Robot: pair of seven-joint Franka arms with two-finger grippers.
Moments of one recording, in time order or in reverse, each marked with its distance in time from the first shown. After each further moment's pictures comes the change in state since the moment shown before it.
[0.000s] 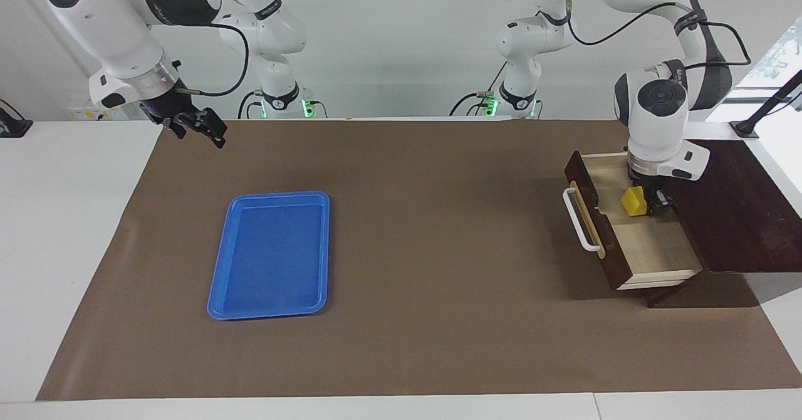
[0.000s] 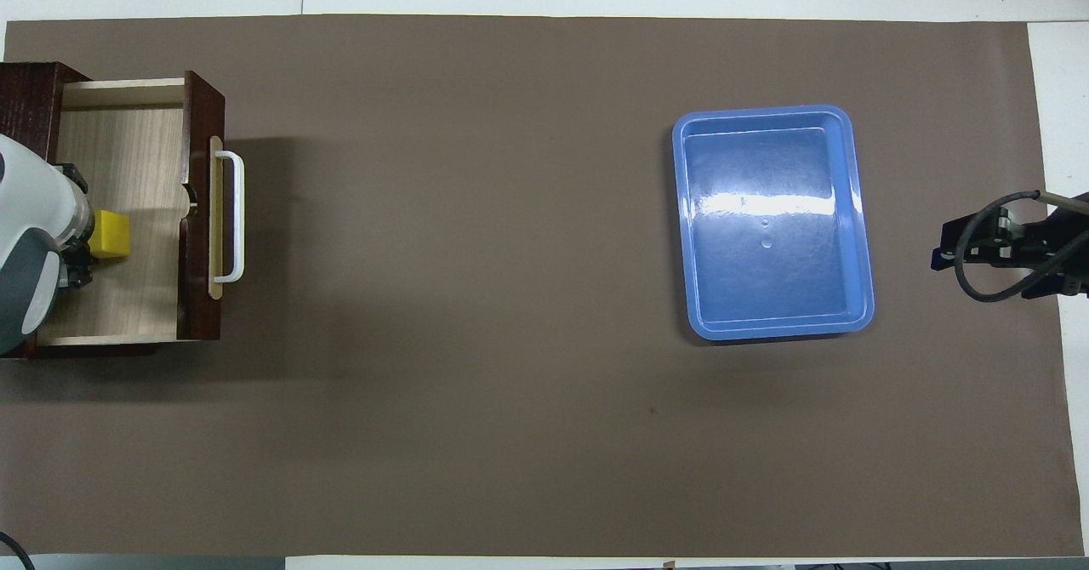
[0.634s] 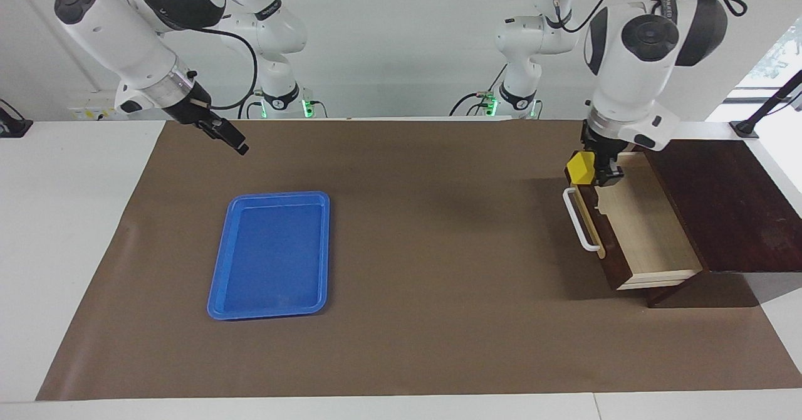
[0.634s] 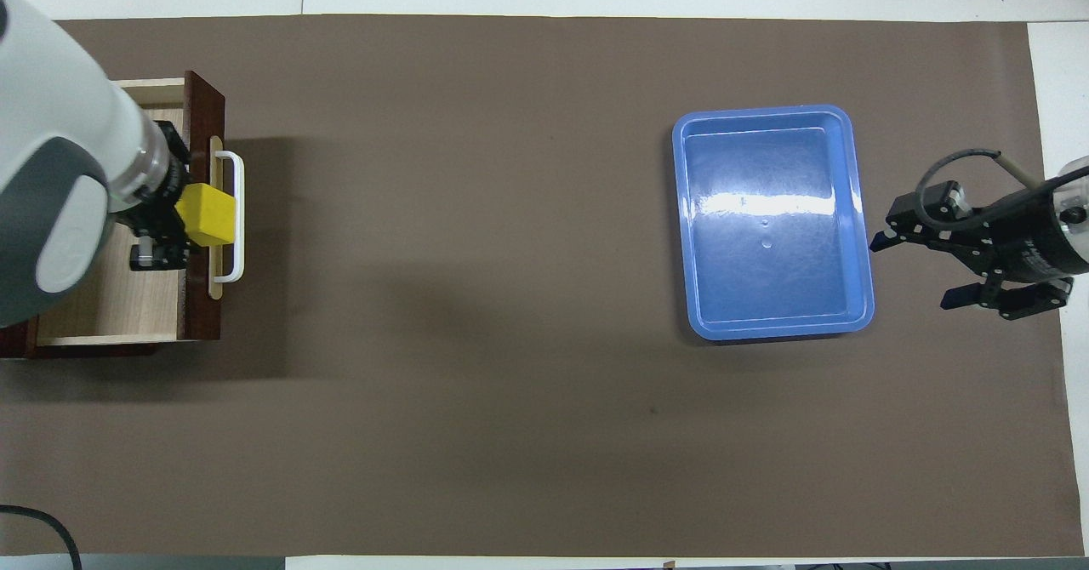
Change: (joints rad) left arm -0.312 0.038 -0.018 0.371 -0.286 -0.447 -0.058; right arm 0.044 0.037 0.001 -0.021 0.213 0.036 0.419
